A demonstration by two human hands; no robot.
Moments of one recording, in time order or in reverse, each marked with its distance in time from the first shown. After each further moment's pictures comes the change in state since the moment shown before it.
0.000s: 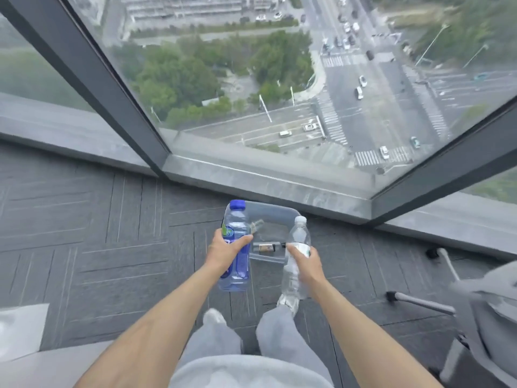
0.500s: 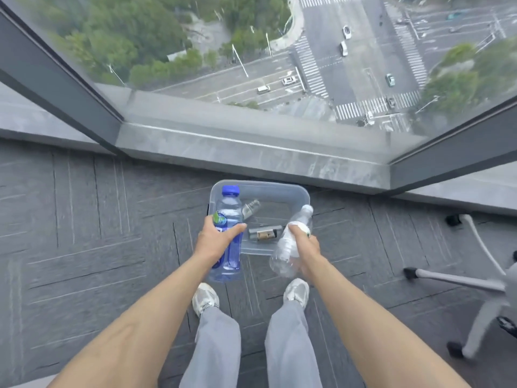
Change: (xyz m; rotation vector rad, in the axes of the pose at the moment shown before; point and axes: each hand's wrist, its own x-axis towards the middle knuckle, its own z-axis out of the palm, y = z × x) left_hand 0.212 -0.071 0.034 0.166 -0.070 -0.057; right_hand 0.193 0.022 0.087 0.170 0.106 0.299
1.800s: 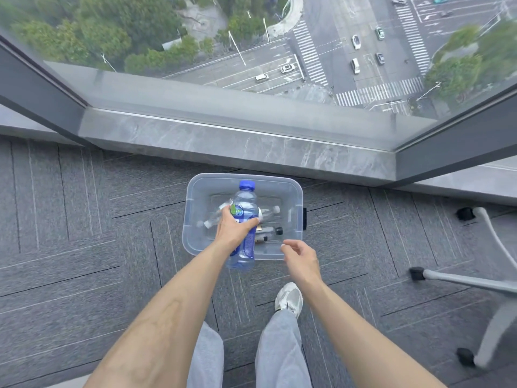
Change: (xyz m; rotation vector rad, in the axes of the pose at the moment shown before) left_hand 0.088 -0.005 0.128 0.064 -0.089 -0.018; right_hand 0.063 0.031 -0.024 -0.256 0.007 -0.241
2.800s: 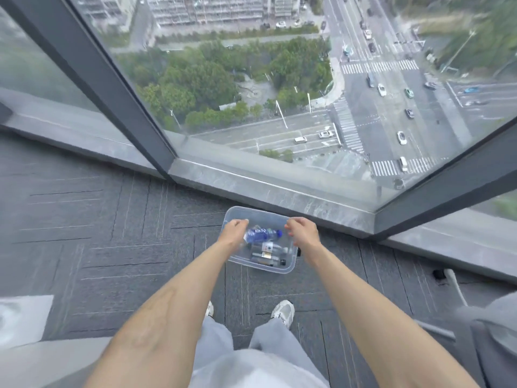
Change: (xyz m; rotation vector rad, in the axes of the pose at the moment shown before) left_hand -0.302 0.124 -0.097 -0.152 0.077 -0.023; right_hand -0.220 -0.150 -0.128 -0.071 -0.150 -0.234
